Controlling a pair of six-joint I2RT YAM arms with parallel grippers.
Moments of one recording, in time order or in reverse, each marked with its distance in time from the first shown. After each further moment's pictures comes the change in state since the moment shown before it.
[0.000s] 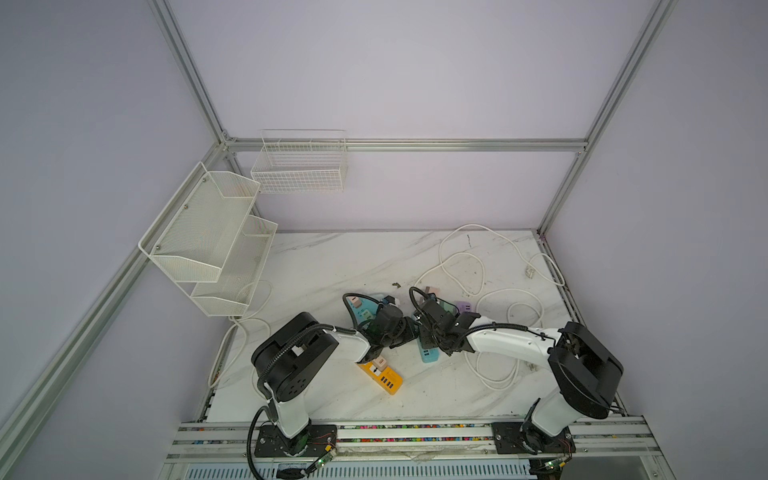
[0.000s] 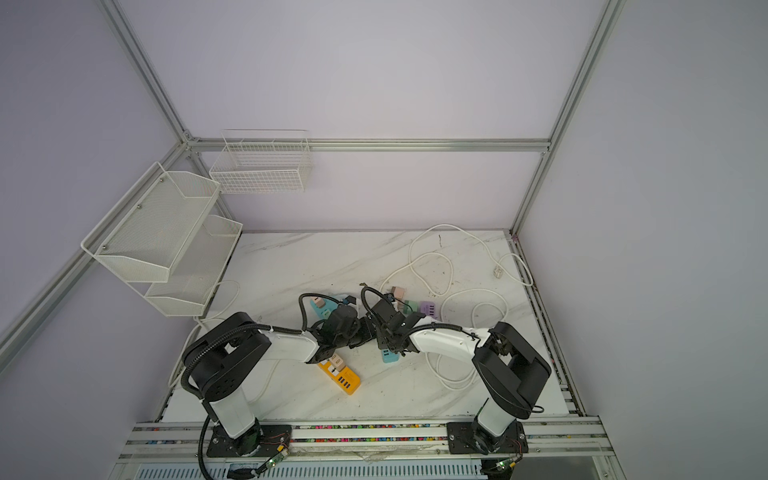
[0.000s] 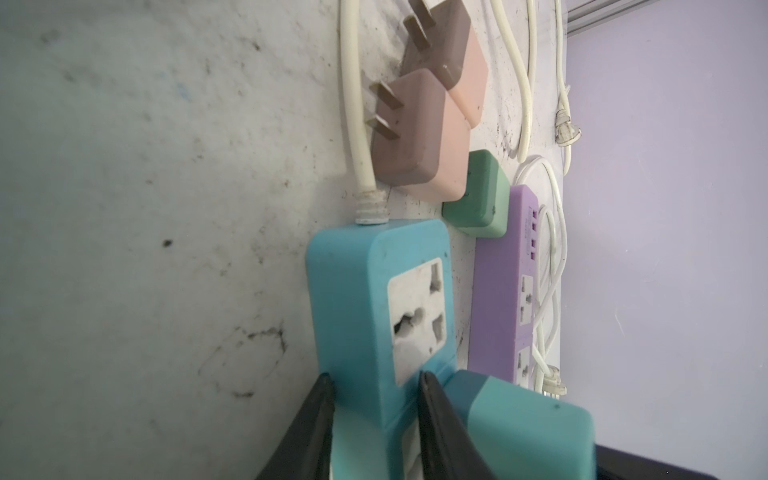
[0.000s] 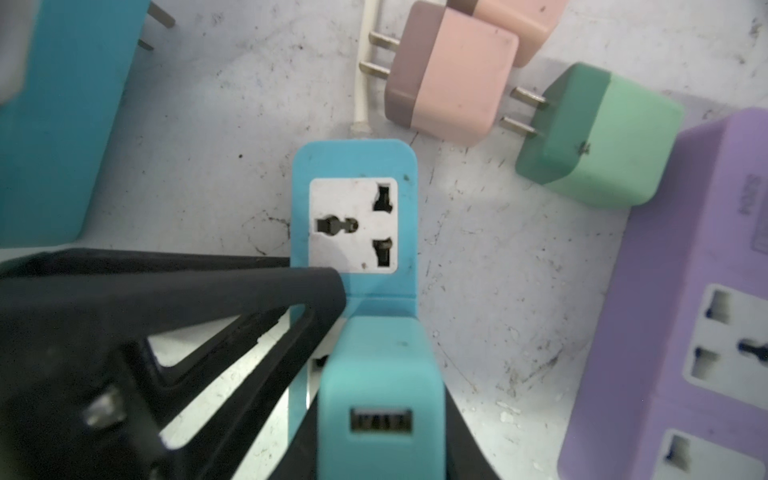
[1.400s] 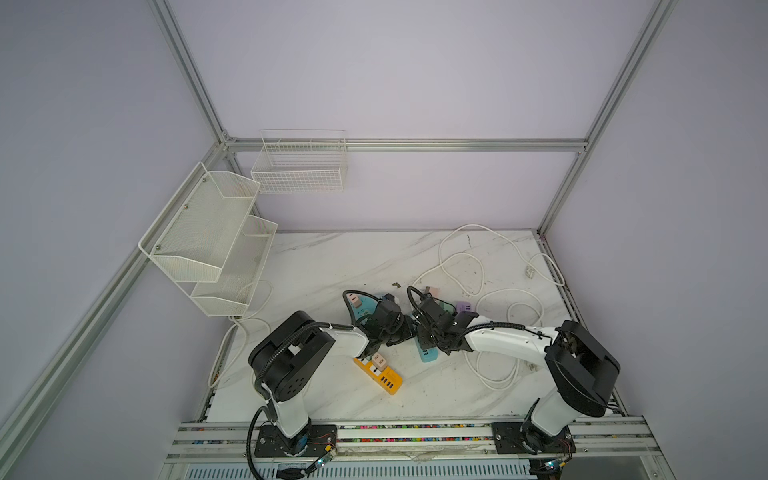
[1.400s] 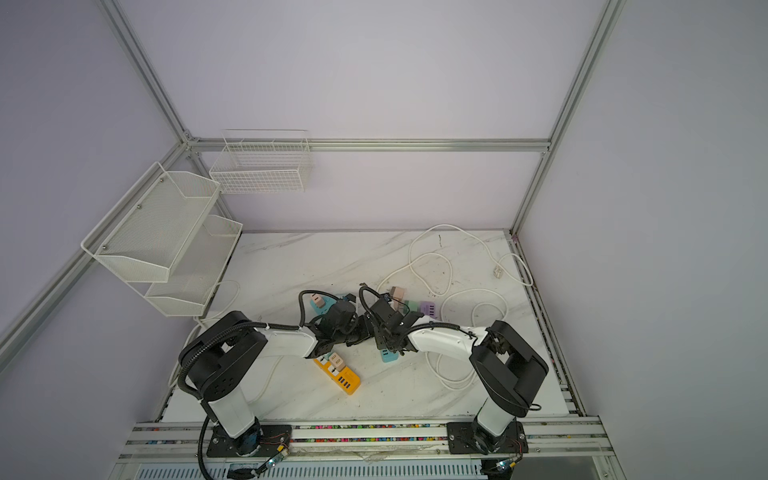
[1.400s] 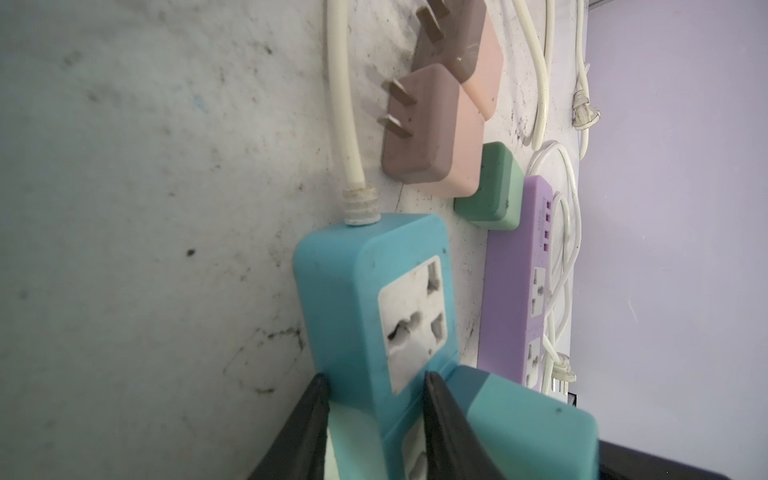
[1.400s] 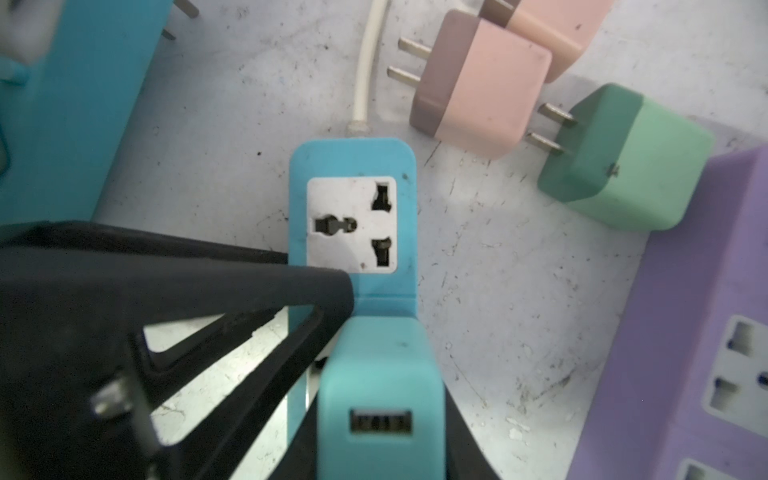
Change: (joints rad) left arm 0.039 -0.010 0.034 -0.082 0.055 0.050; right arm -0.003 0.018 0.012 0.012 -0.015 -0.057
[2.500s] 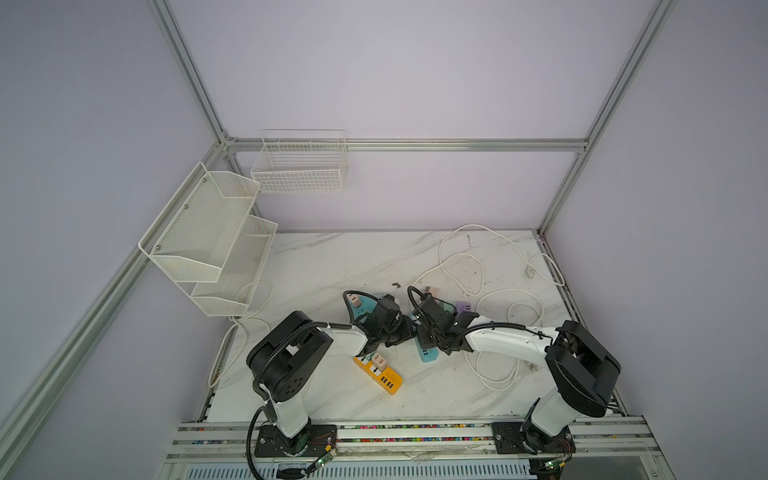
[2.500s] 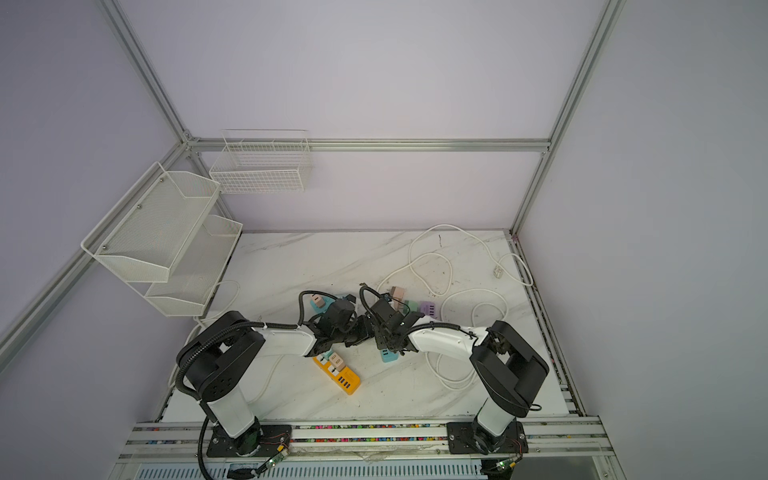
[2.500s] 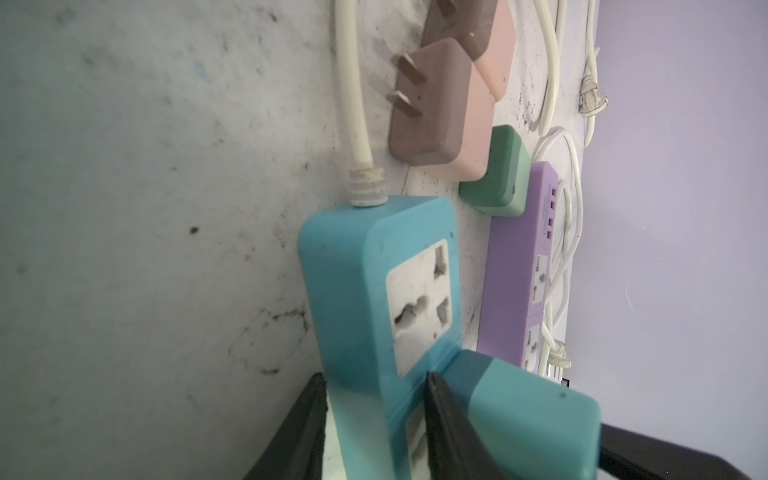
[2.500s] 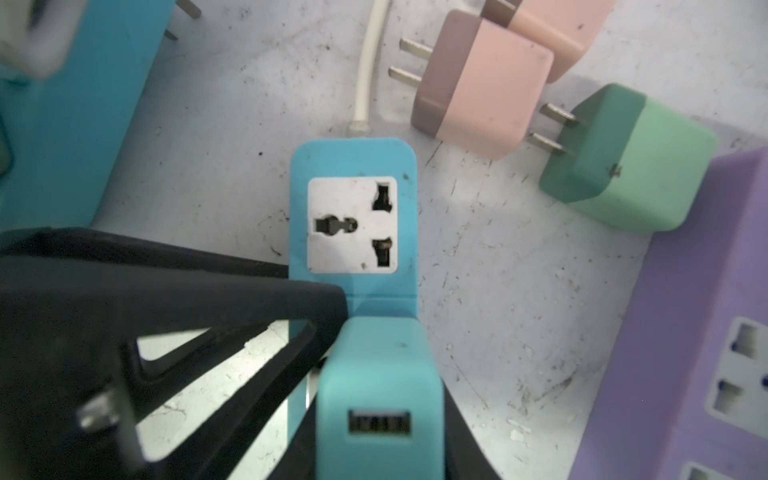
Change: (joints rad) left arm 0.015 -0.013 0.008 -0.046 0.046 0.004; right arm -0.007 -0.002 -0.006 0.007 0.000 -0.006
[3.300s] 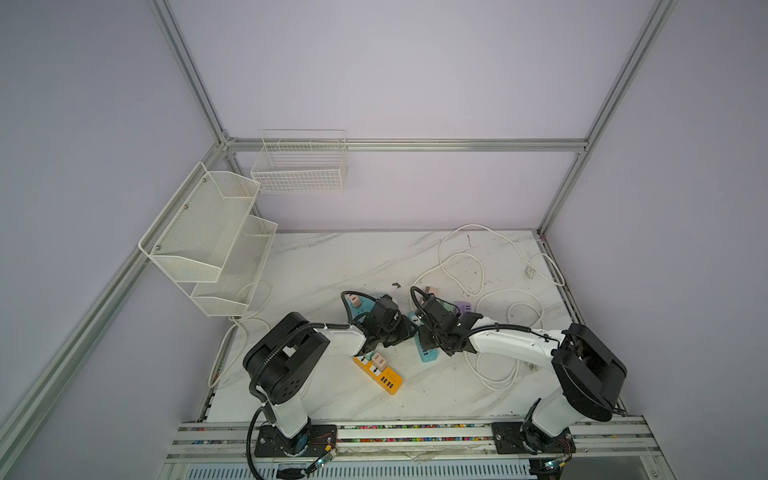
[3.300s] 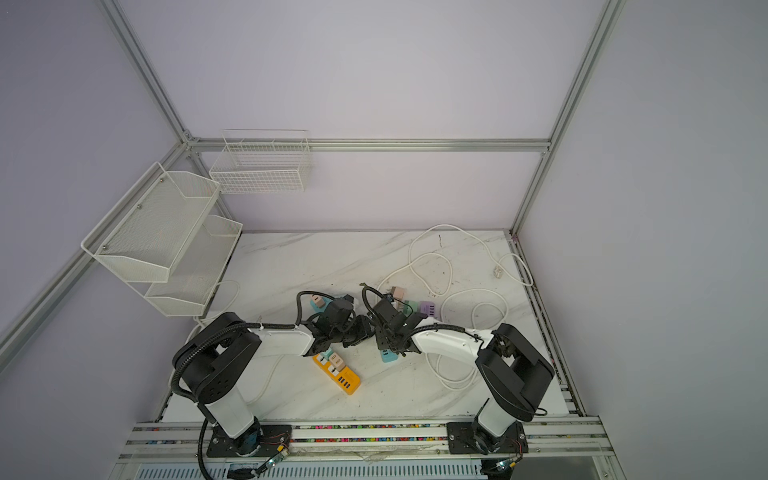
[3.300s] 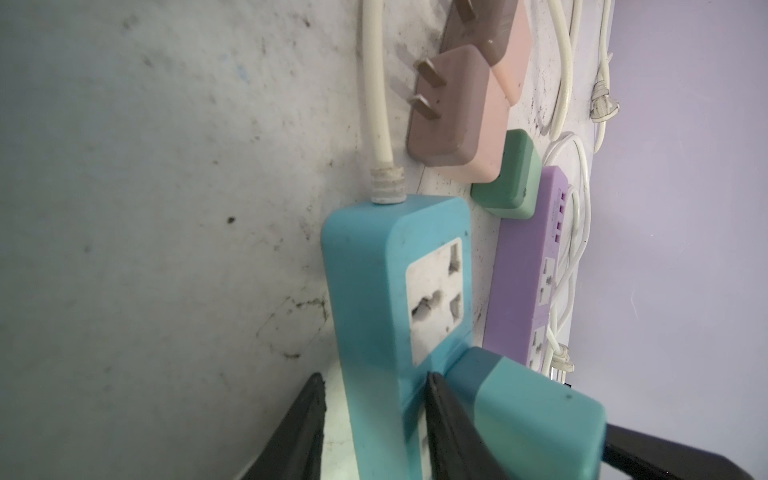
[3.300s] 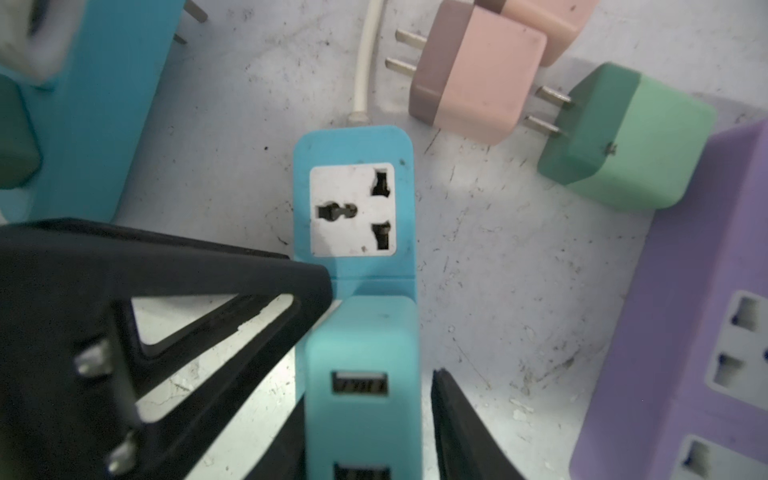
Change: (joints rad) left arm 0.010 -0.023 0.000 -0.038 -0.001 -0.018; right arm 0.000 -0.030 -0.017 -0.003 -0.026 0.032
